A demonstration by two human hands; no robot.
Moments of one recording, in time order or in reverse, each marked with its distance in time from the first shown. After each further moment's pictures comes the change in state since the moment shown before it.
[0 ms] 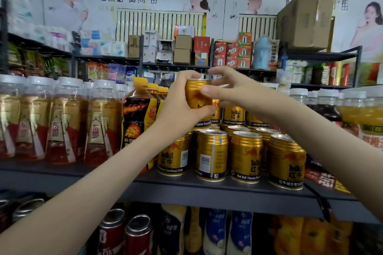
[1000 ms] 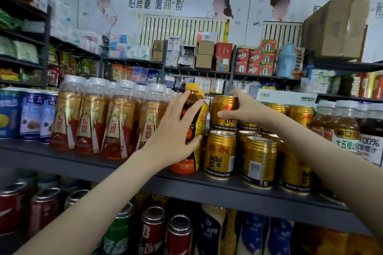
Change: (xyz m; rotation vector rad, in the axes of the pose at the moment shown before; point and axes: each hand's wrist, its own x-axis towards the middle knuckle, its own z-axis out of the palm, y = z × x) left_hand -0.049 -0.071 -0.093 0.777 -0.117 0.196; right_hand 0.077 0.029 0.064 -0.244 0.001 0.138
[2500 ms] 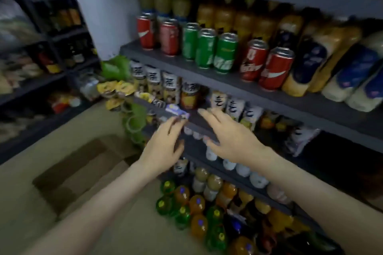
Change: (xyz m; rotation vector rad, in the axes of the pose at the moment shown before) left_hand -0.465 0.057 -0.106 -0.034 -0.519 -0.670; right_hand -0.332 -0.093 0.323 -0.168 -0.540 -0.509
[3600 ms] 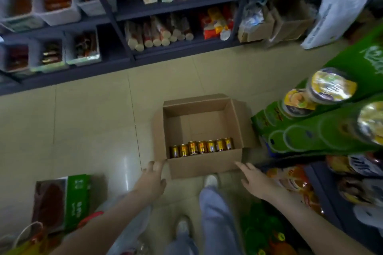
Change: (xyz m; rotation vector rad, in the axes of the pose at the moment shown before) left_hand -0.261 -0.519 -0.043 -0.158 -0.479 -1.451; right_hand 0.430 -0.232 0.453 0.119 -1.041 -0.169
